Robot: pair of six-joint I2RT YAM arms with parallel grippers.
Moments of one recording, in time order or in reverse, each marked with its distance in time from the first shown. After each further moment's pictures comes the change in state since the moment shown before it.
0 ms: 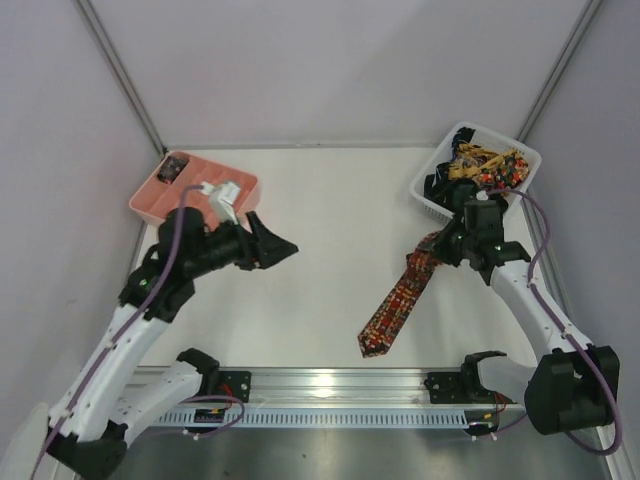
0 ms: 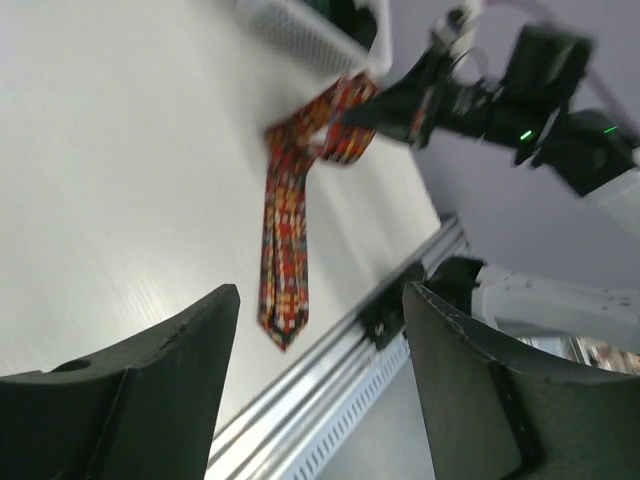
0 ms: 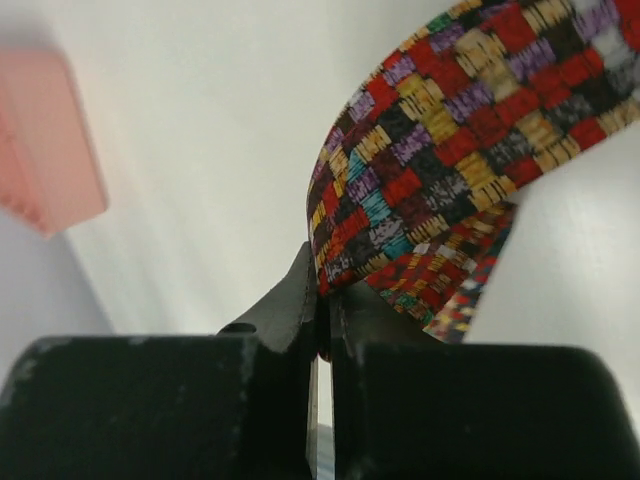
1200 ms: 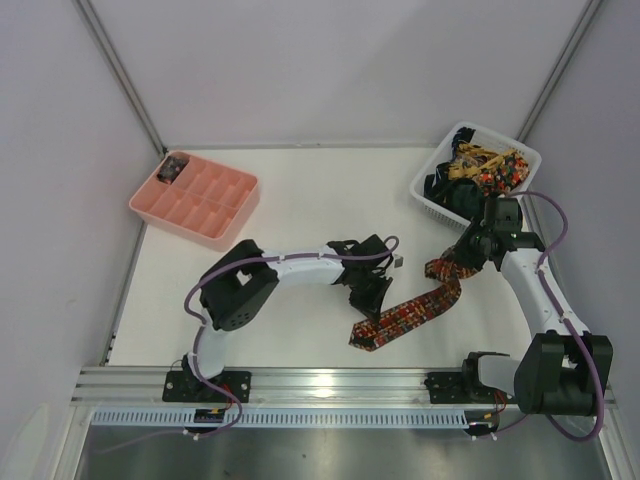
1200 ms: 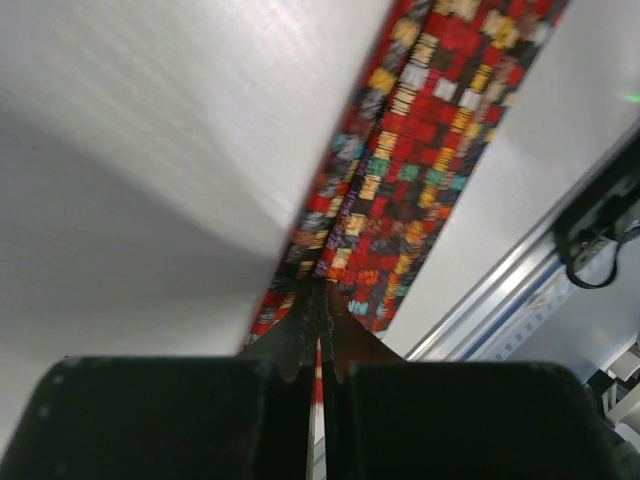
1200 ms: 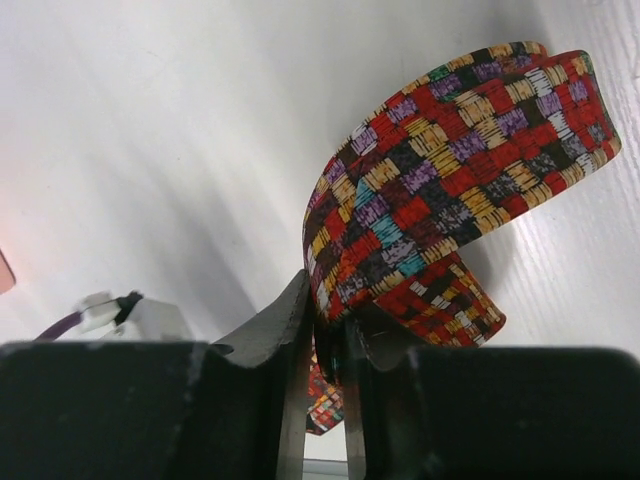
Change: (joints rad) left arm -0.567 1.267 0.333 0.046 -0.009 0.168; right arm -0.220 0.075 0.051 -0.229 0.085 -0.183
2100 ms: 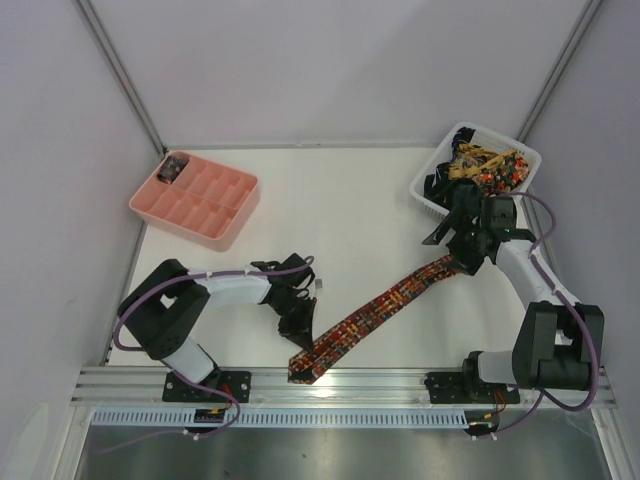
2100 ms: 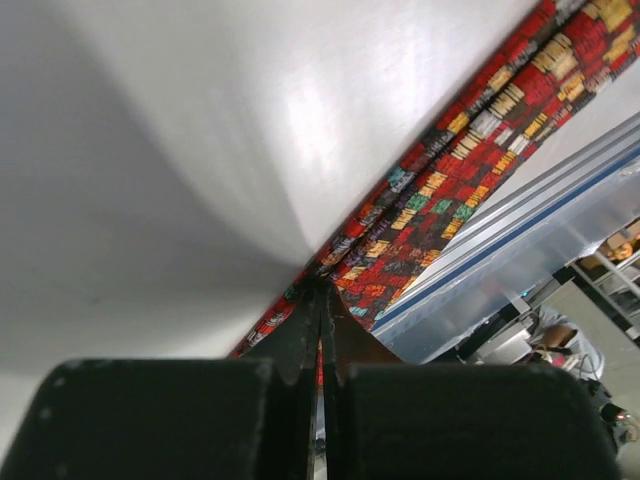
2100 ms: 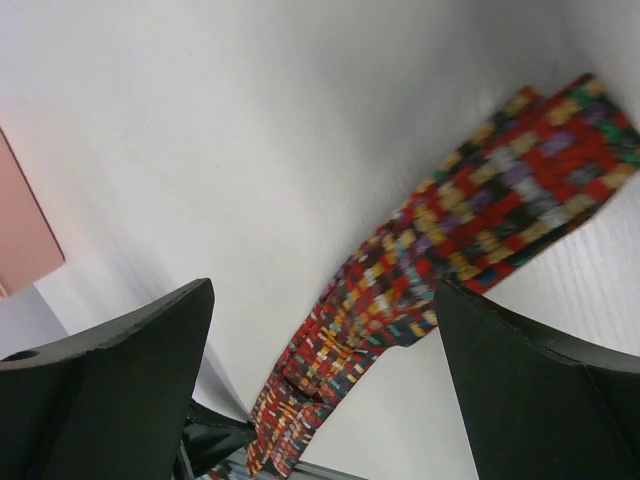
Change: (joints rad) left arm 0.228 -0.425 -0.666 -0.013 0.119 -0.131; right arm -0.012 0.119 -0.013 0.142 -0.171 0.005
